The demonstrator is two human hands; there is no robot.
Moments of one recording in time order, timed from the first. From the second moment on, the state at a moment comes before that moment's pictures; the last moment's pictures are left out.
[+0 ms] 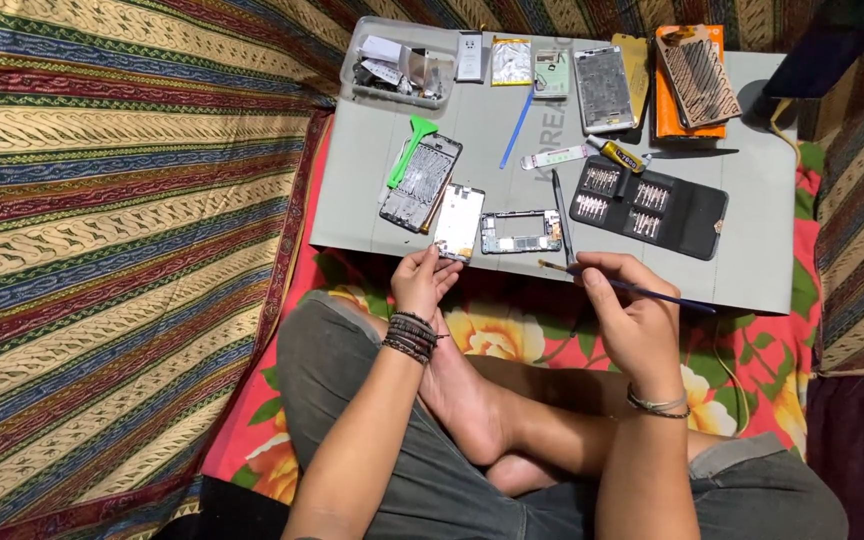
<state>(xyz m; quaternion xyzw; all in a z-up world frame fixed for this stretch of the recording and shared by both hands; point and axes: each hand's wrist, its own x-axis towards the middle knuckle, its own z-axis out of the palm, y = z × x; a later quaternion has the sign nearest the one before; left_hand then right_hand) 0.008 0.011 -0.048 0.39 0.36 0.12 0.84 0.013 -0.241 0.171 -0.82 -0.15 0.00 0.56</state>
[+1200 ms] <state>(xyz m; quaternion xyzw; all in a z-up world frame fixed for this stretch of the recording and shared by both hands) -0.006 -0.033 0.037 0.79 0.12 0.28 0.53 0.036 -0.267 0.145 -0.82 -0.13 -0.11 0.55</state>
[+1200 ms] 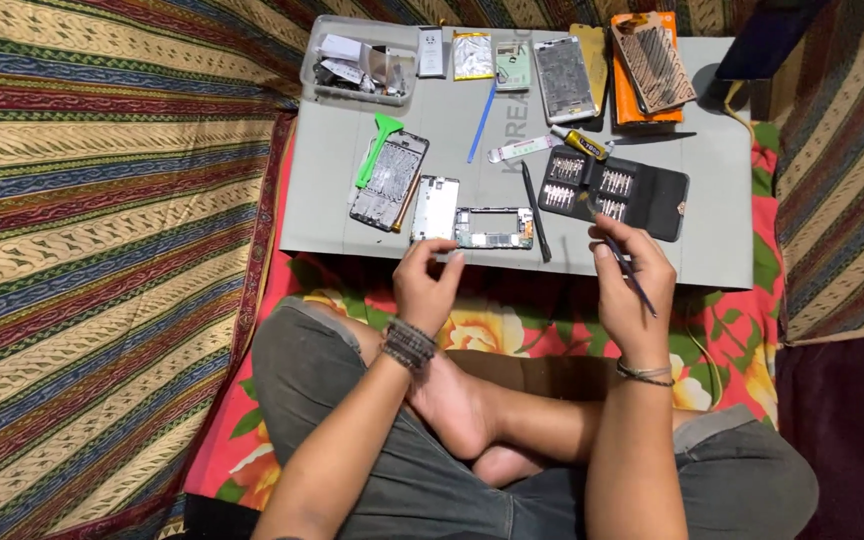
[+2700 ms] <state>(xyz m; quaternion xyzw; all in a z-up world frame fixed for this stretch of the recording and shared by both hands) 0.003 0.050 0.033 0.23 0.10 0.11 0.96 0.077 -0.183 0.055 -0.69 -0.05 -0.01 0.72</state>
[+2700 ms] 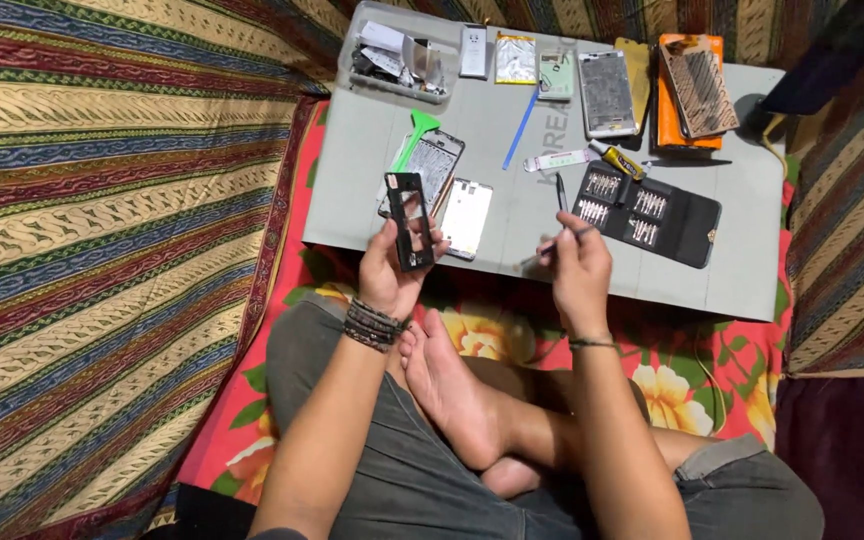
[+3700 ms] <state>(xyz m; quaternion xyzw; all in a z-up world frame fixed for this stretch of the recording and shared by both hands) 0.009 0.050 0.015 0.24 0.11 0.07 0.96 0.121 -0.147 0.071 -0.96 -0.20 -0.10 0.17</state>
